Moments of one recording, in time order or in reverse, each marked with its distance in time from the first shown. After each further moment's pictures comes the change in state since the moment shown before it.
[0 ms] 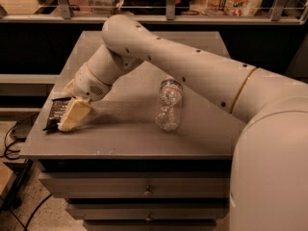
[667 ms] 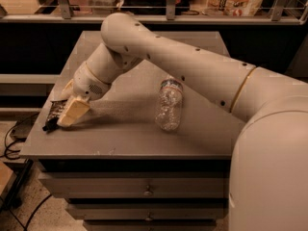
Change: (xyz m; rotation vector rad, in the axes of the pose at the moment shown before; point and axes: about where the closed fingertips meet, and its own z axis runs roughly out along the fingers) arm -0.004 0.000 -0.004 0.000 0.000 0.000
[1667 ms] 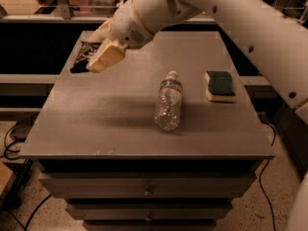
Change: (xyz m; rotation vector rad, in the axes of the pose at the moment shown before) arm -0.035 -0.013 -0.173 0.283 -0.065 -0.054
